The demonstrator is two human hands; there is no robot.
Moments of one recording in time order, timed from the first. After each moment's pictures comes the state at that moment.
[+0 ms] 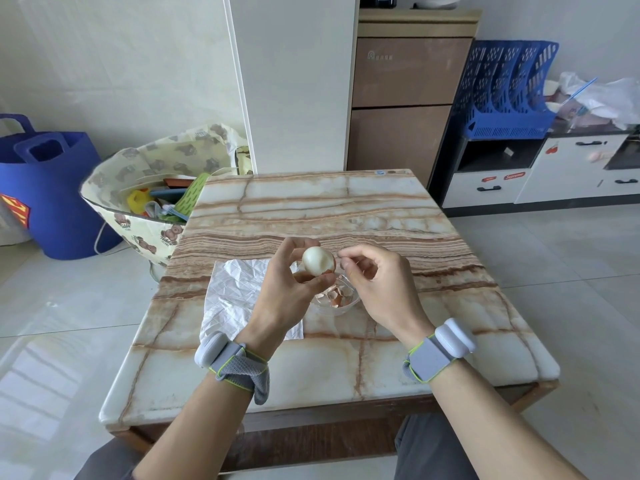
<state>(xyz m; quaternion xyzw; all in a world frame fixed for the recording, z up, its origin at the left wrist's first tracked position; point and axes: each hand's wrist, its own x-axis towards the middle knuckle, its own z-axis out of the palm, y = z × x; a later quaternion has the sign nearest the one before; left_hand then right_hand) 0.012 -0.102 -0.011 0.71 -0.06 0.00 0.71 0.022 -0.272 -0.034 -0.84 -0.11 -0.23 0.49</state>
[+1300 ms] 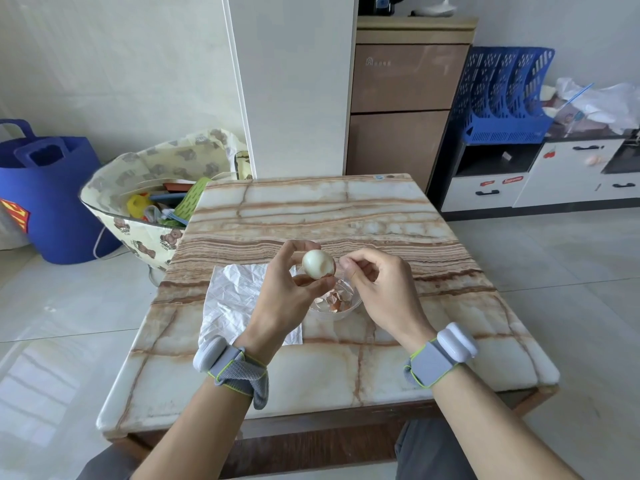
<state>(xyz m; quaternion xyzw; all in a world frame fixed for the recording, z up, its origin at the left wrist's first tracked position) 0.013 -0.103 -0.008 0.70 -0.06 0.01 0.71 0.022 -0.276 -0.031 -0.82 -0.12 -0.20 0.53</state>
